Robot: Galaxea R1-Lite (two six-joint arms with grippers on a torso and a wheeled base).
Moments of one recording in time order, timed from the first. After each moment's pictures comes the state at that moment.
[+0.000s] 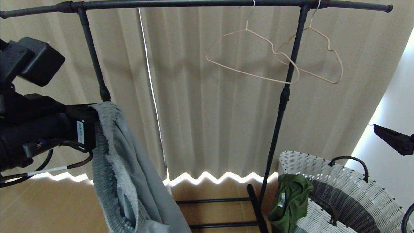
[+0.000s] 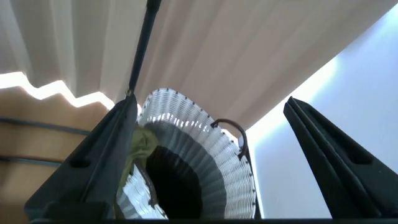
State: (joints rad) left arm -0.47 1.22 -0.85 -0.17 0.22 0.22; right arm 0.19 1.06 -0.76 -0.06 -0.30 -0.30
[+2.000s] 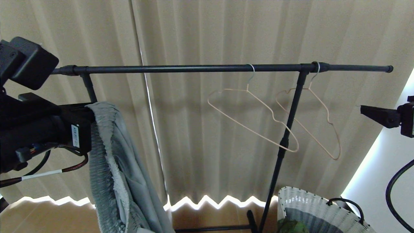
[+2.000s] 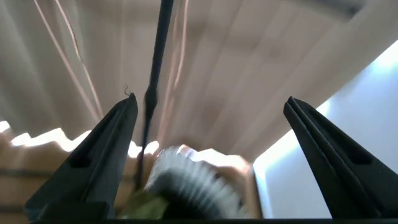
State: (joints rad) left arm -0.46 1.20 -0.81 -0.22 0.19 0.27; right arm 0.19 1.20 -0.99 0.11 -0.26 -0.11
